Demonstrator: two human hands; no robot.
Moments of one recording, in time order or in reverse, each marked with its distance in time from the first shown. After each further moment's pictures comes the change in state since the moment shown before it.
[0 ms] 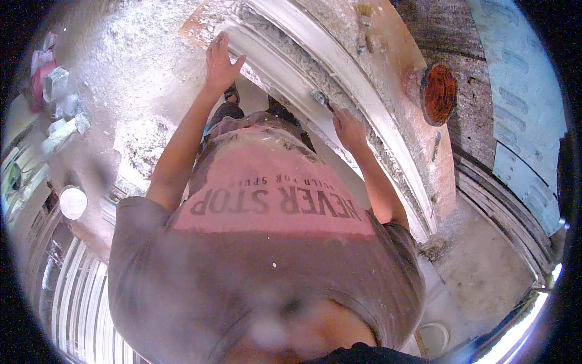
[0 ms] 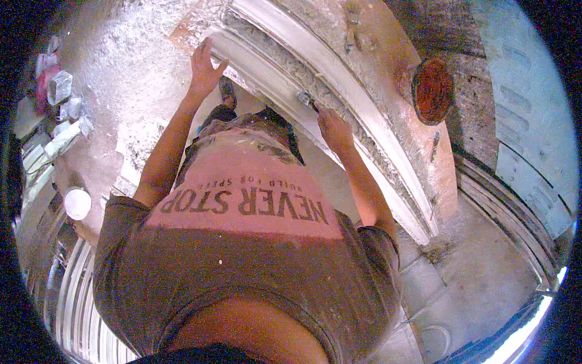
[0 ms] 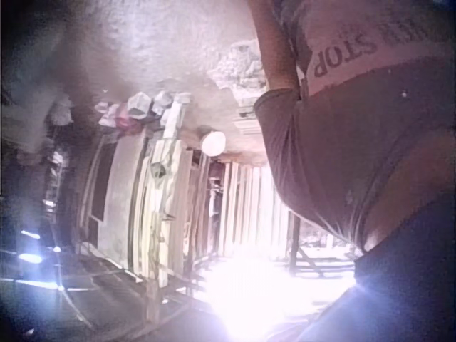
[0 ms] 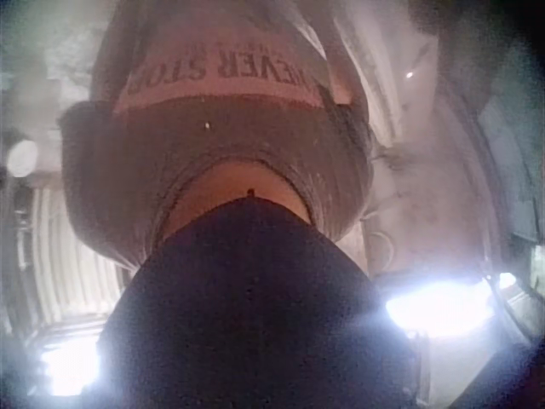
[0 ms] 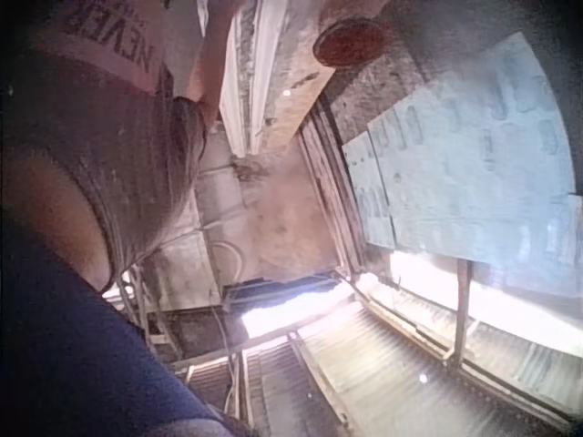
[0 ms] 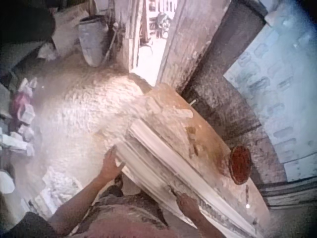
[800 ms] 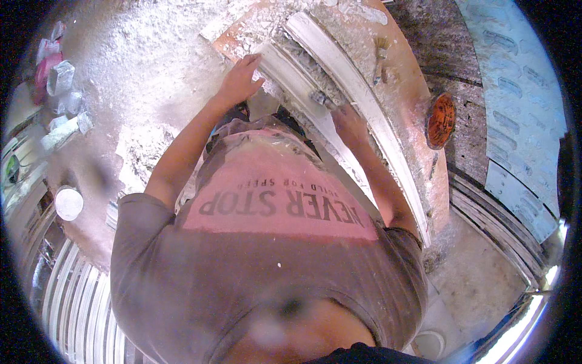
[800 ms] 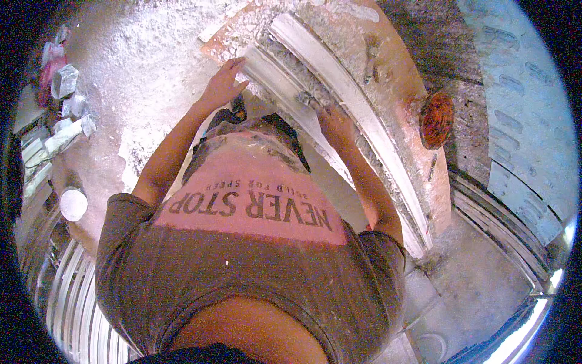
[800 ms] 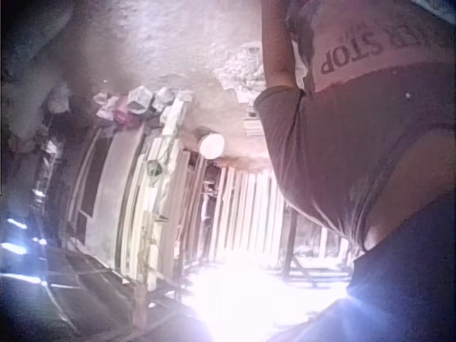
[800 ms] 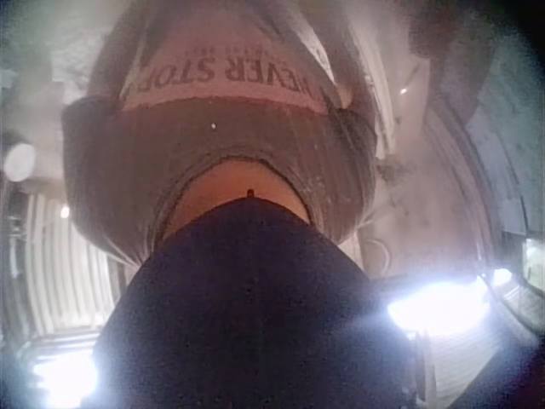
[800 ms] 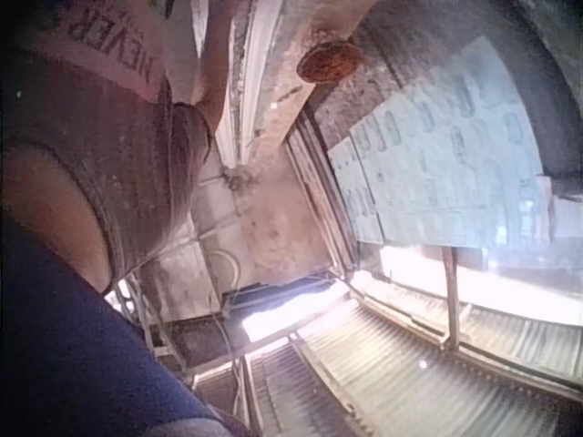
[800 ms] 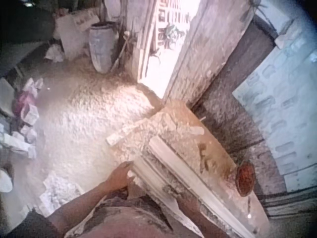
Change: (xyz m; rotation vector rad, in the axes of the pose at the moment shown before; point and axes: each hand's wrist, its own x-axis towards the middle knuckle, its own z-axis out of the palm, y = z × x) left_hand 0.024 -0.032 -0.057 -0.102 -0.343 0.101; right_hand 0.087 -0.075 -0.026 -0.202 0.058 -0.124
